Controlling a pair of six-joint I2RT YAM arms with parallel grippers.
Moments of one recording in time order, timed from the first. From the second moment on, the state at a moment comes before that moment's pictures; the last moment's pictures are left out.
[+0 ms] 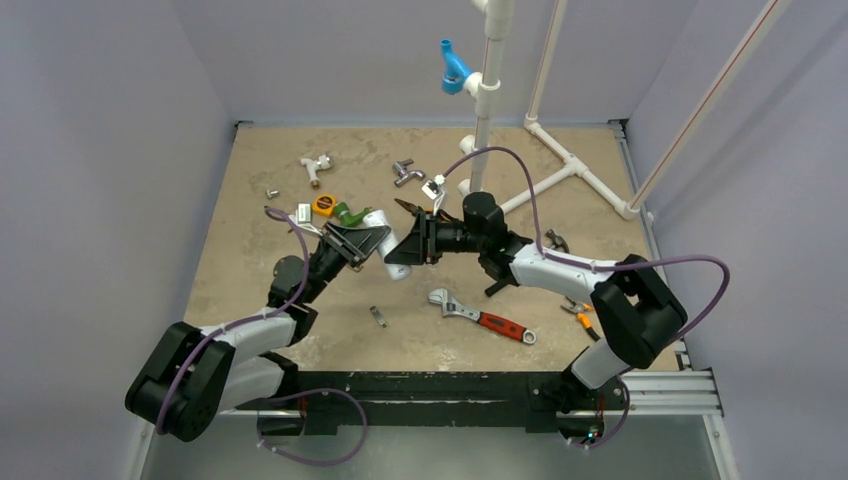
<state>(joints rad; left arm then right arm) -0.42 1.16 0.21 1.15 0.25 -1.28 0.73 1.57 0.87 0.49 -0.70 0.84</state>
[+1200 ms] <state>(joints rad) -0.32 0.58 0.51 -0.17 -0.02 -0.85 0.98 1.52 0.92 -0.03 0.17 0.25</state>
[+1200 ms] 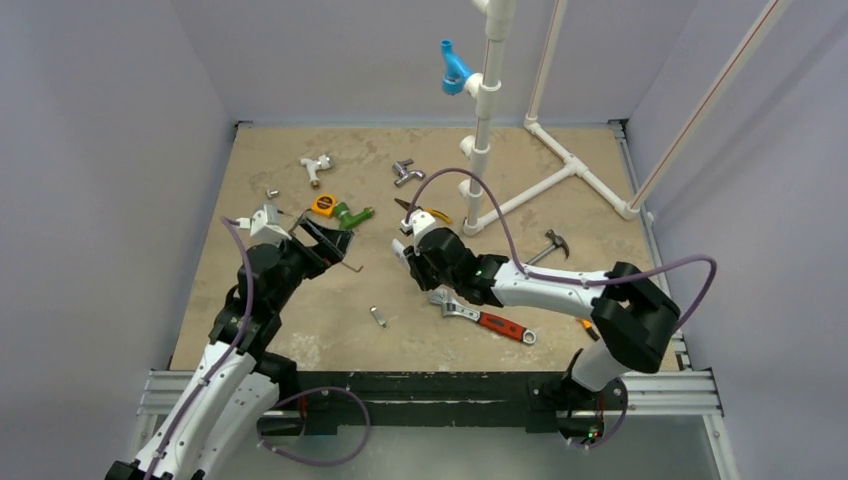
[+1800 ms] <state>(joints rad) -0.31 0.59 0.51 -0.30 -0.06 -0.80 1.03 1.81 0.97 0.13 0.46 -0.01</state>
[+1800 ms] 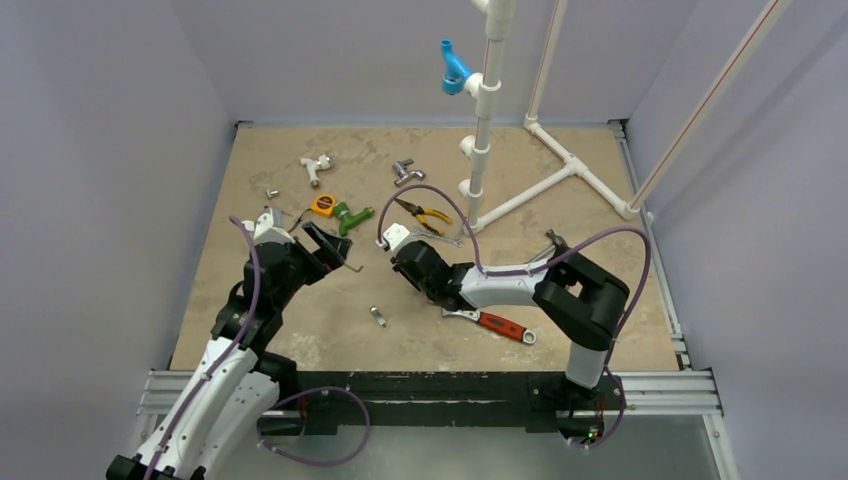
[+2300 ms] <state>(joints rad) -0.30 0.61 0.51 -0.30 -0.04 -0.80 1.08 1.81 0.95 0.17 0.45 -0.03</state>
